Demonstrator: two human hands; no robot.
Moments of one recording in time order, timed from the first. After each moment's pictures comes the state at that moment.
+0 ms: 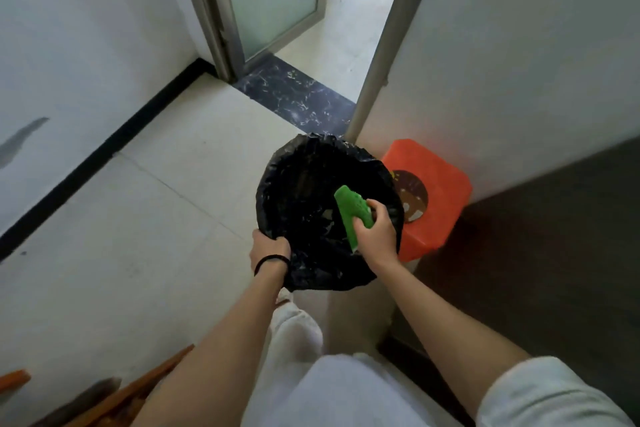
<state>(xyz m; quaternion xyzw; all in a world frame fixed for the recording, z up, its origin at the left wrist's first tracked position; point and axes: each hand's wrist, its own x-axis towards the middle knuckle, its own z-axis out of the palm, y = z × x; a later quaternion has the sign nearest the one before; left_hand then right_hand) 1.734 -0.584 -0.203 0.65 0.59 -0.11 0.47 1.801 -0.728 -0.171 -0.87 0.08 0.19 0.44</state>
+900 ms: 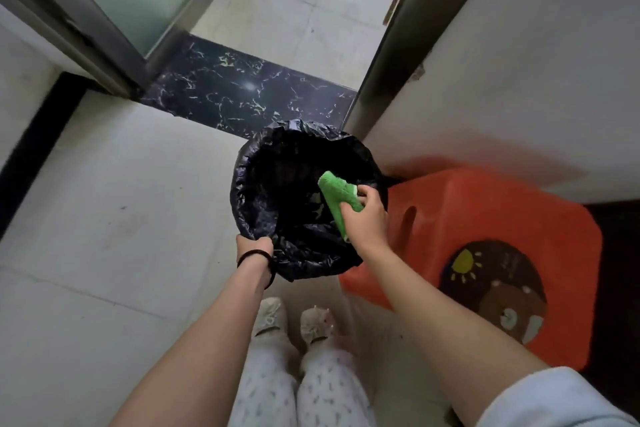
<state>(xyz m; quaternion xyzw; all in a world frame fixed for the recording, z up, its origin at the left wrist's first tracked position) 2.064 -0.445 -0.523 0.56 0.61 -0.18 0.53 2.113 -0.601 -0.450 -0.86 0.24 0.19 0.41</state>
